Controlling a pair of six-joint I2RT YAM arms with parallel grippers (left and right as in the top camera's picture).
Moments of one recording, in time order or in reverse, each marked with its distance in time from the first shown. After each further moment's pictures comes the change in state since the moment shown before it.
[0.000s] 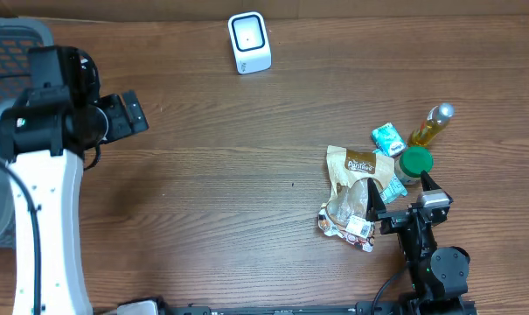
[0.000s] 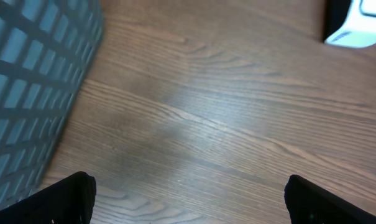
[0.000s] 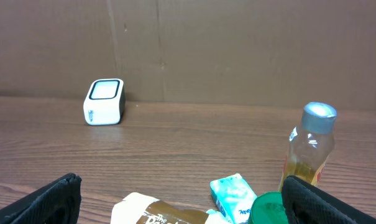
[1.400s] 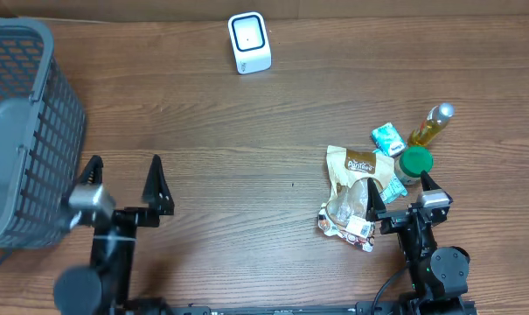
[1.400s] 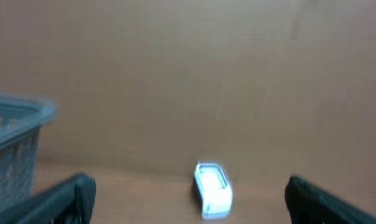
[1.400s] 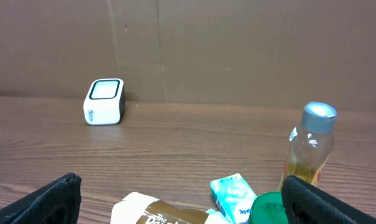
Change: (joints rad) left arm -0.088 -1.186 -1.125 1.175 0.132 -0.001; right arm 0.000 0.000 0.000 0.000 -0.001 -0.001
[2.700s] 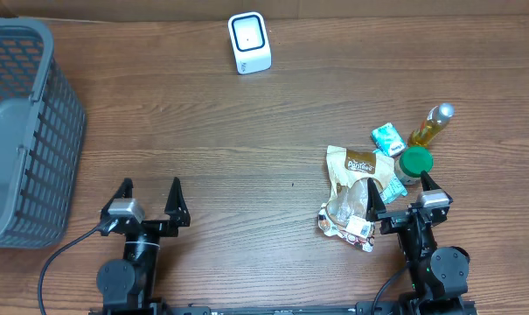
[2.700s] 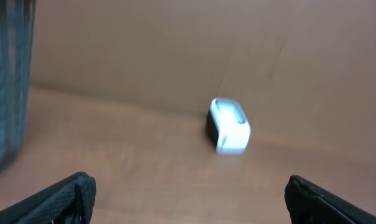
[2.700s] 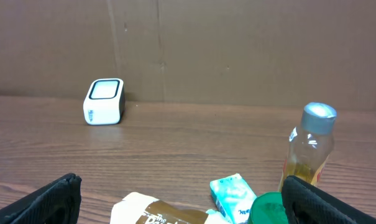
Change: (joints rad) left arm 0.000 -0.223 -0.433 0.024 -0.019 -0.029; right arm 0.000 0.000 0.000 0.000 0.001 -0.003
